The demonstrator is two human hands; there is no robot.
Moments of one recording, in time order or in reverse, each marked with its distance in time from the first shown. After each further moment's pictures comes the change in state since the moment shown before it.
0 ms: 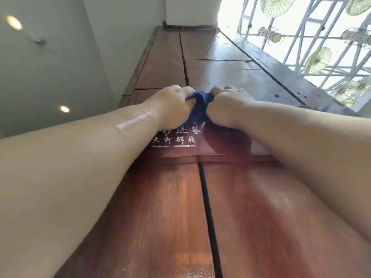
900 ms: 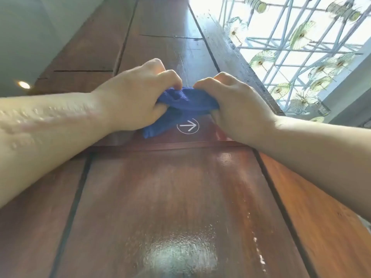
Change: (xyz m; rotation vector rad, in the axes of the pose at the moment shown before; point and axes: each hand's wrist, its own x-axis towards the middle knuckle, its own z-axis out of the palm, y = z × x) left_hand -0.004 0.138 0.006 0.121 0.078 0.340; right_hand -0.070 0.182 -0.048 0.088 0.274 -0.468
